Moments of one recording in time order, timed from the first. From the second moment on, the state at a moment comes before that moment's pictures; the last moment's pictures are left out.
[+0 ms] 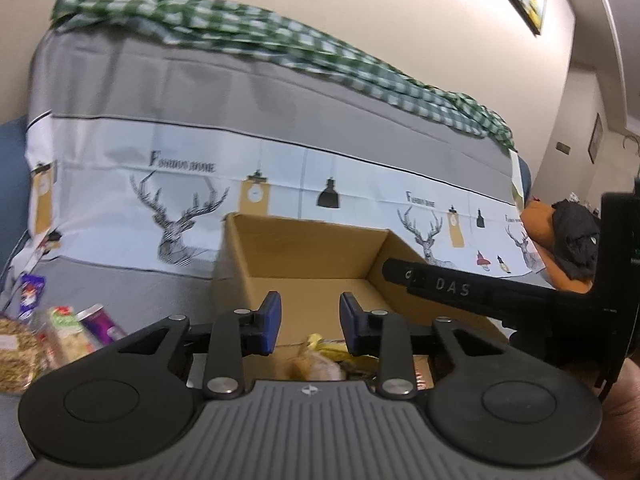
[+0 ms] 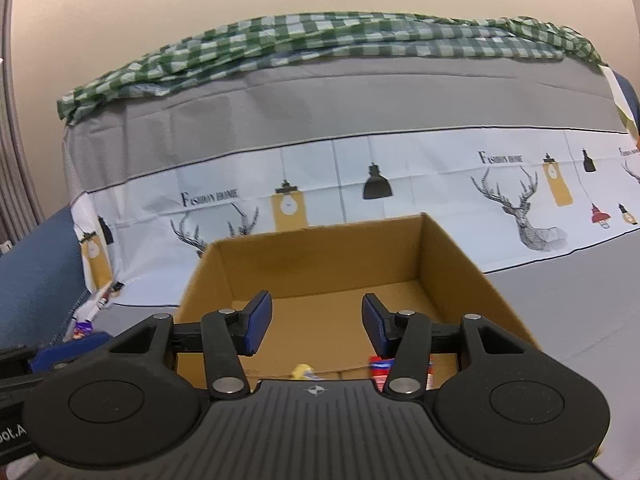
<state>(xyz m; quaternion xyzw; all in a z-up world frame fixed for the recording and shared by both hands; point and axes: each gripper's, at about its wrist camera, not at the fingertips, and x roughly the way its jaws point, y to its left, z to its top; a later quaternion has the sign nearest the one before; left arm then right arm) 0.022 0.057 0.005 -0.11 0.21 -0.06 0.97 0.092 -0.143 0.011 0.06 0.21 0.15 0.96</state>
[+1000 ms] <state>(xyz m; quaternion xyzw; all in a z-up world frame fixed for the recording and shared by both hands) 0.027 0.280 -0.049 -0.46 0.27 0.22 0.82 0.077 0.042 -0.009 0.00 0.30 0.27 0.92</state>
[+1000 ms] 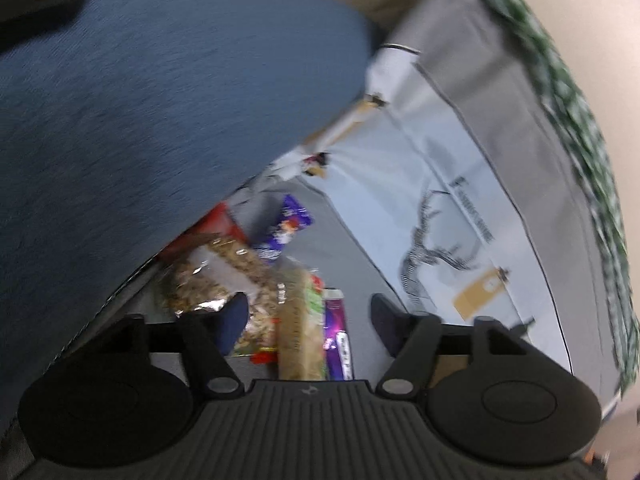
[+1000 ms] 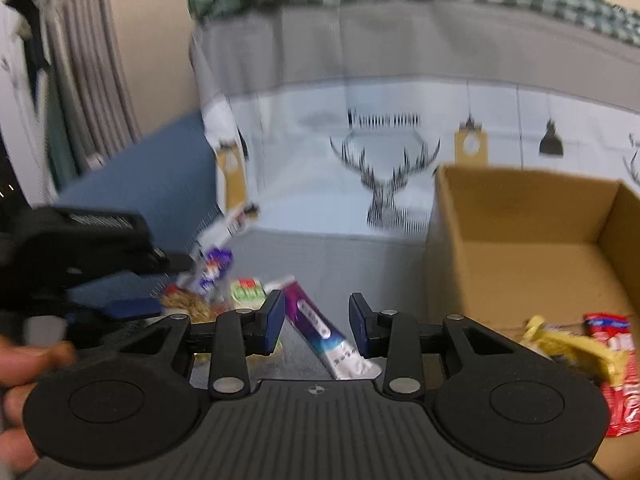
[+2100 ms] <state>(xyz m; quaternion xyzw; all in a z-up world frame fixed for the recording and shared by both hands) 0.056 0.309 -0.095 -0.48 0.32 0.33 0.75 0.126 0.096 -0.079 -0.04 0.39 0.26 0.88</state>
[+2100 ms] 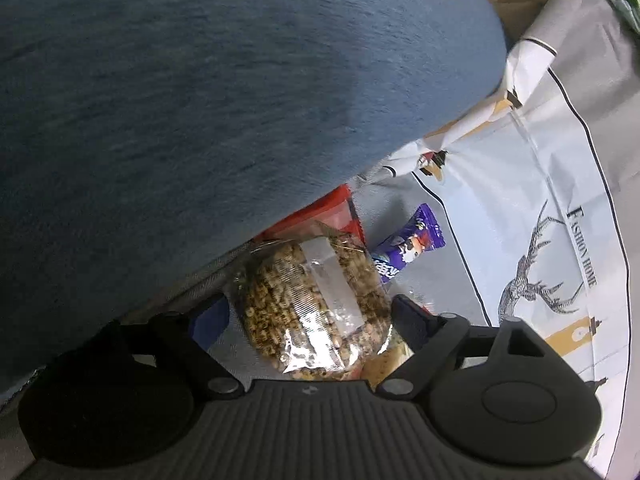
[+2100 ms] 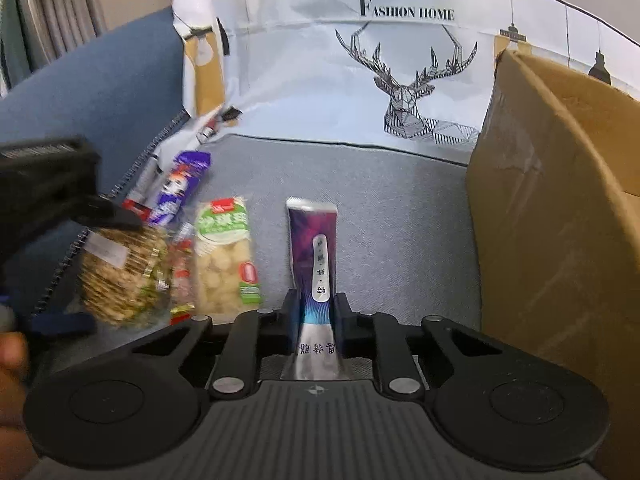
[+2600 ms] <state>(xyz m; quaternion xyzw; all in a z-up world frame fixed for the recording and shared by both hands) 0.026 0.288 -0.080 -0.39 0.39 0.19 0.81 0.028 0.051 -0.038 -0.06 0.43 0.31 0.85</state>
